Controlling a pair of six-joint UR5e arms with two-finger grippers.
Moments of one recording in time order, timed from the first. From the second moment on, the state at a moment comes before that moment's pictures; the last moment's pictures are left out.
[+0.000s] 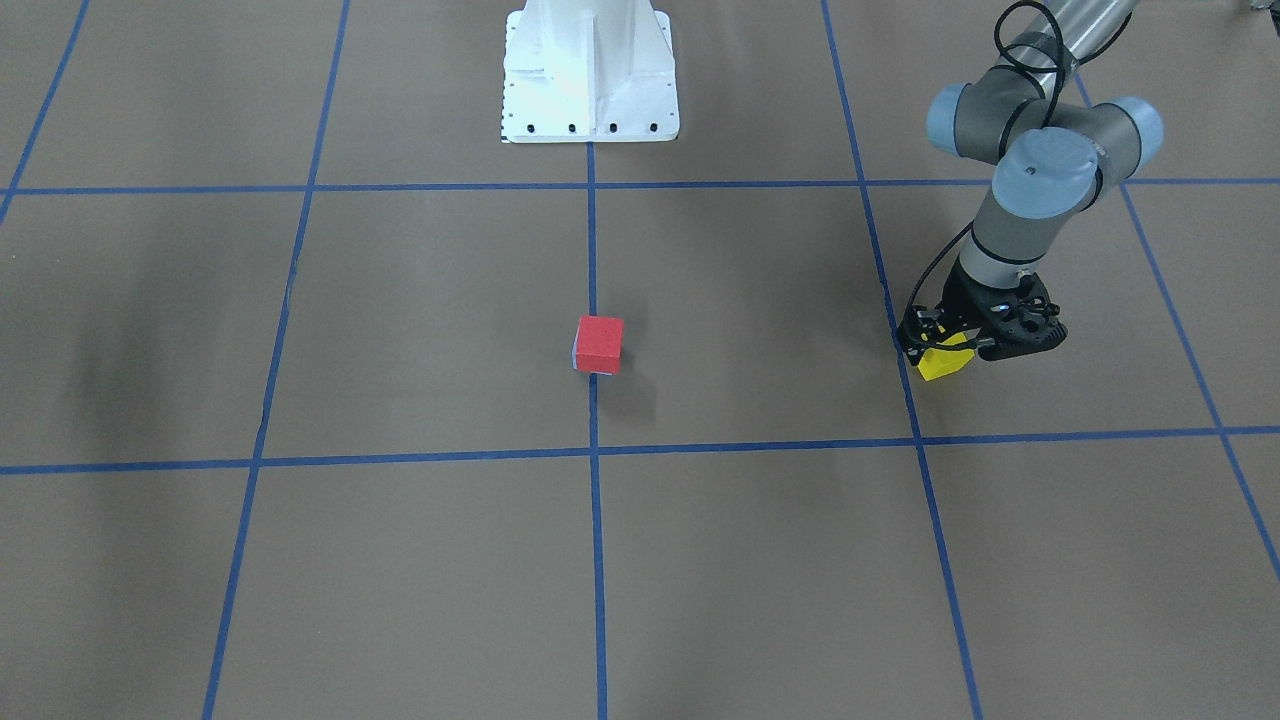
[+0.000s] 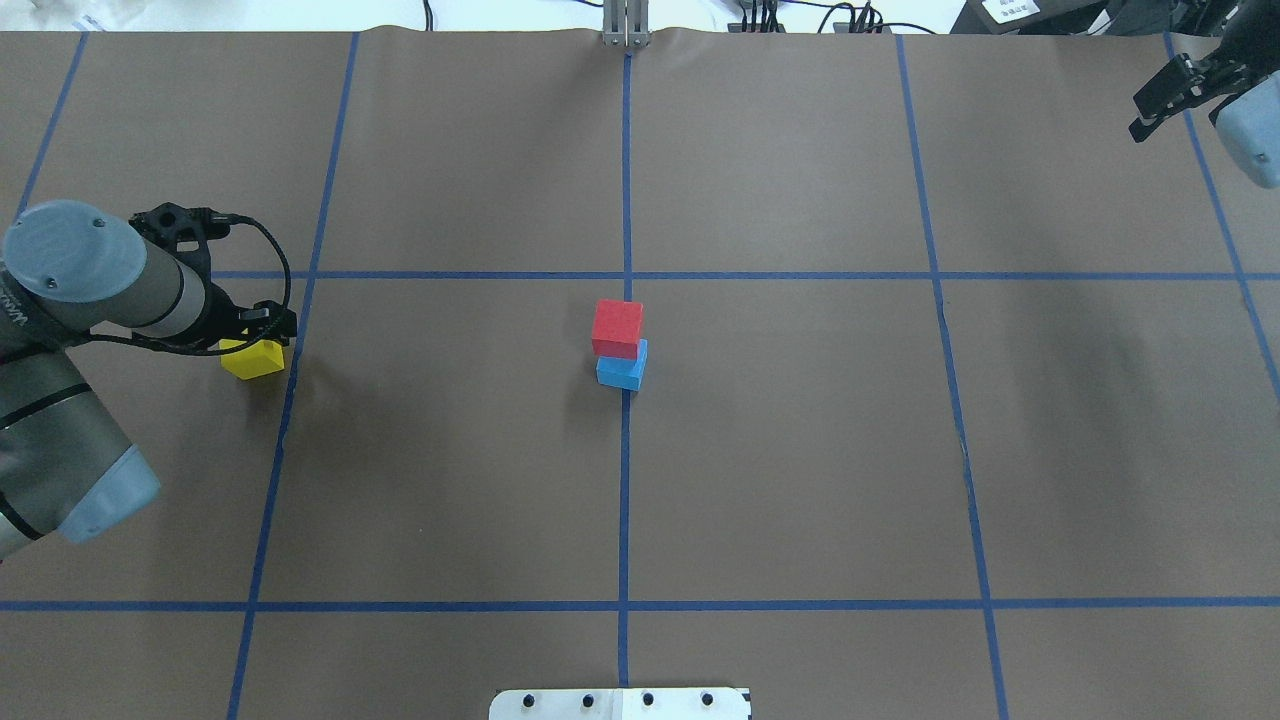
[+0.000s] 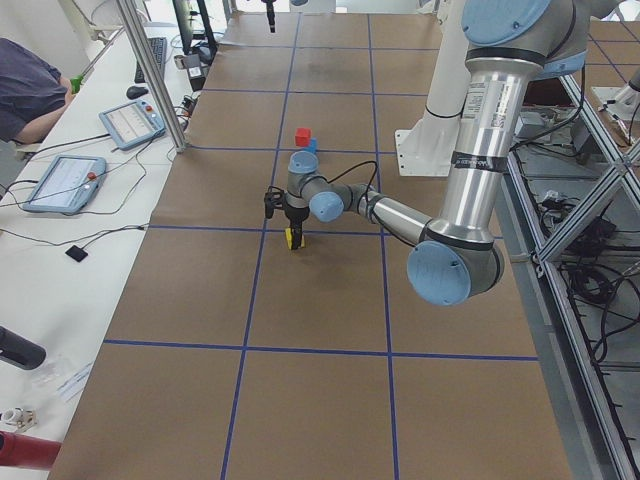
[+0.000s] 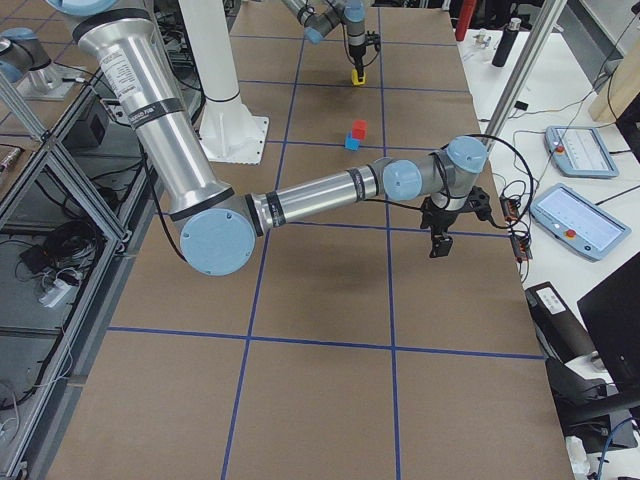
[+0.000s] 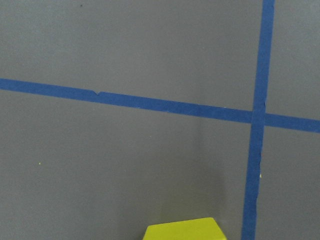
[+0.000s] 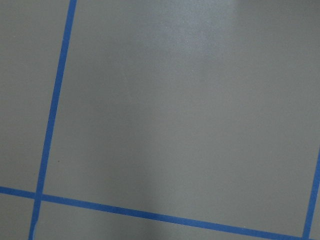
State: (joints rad) left arm -0.76 -1.76 -1.68 -1.93 -1.90 -1.12; right arm 1.32 -1.13 1.43 -1.64 2.30 0.17
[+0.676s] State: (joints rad) left arm -0.78 -1.75 -1.77 -1.85 -1.93 -1.02; right arm 1.32 -1.13 1.43 -1.64 2.30 0.17
